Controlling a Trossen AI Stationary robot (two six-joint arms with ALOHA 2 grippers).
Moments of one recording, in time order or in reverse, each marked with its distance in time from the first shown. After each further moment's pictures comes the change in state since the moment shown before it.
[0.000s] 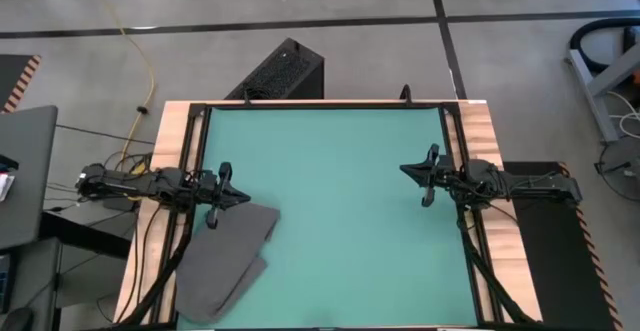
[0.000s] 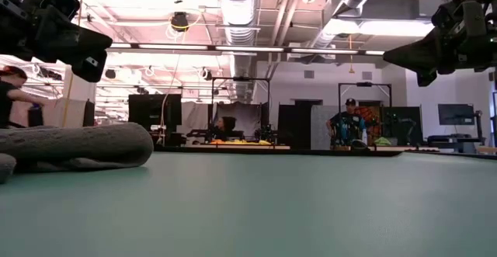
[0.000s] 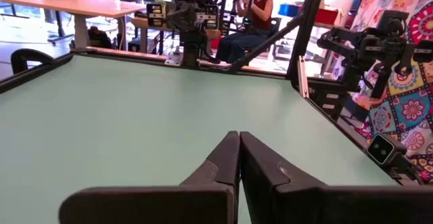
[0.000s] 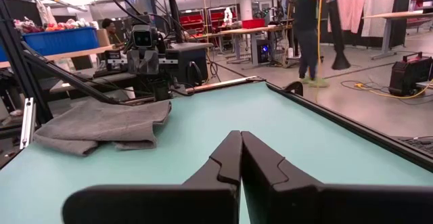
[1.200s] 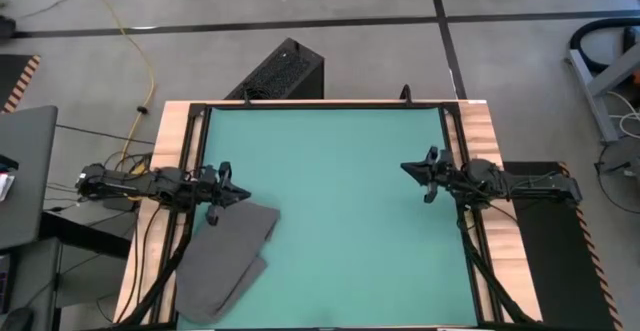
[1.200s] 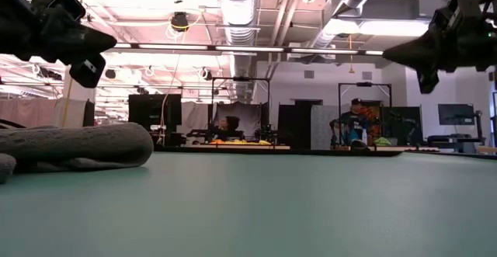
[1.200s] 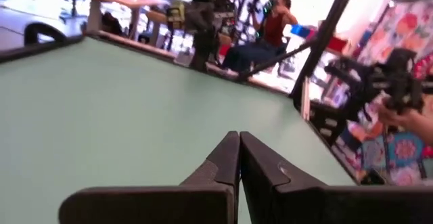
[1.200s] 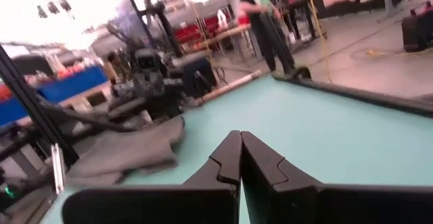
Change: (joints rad) left arm 0.000 0.000 0.000 0.033 -0.056 -0.168; right arm 0.000 0.002 0.000 0.079 0.003 0.253
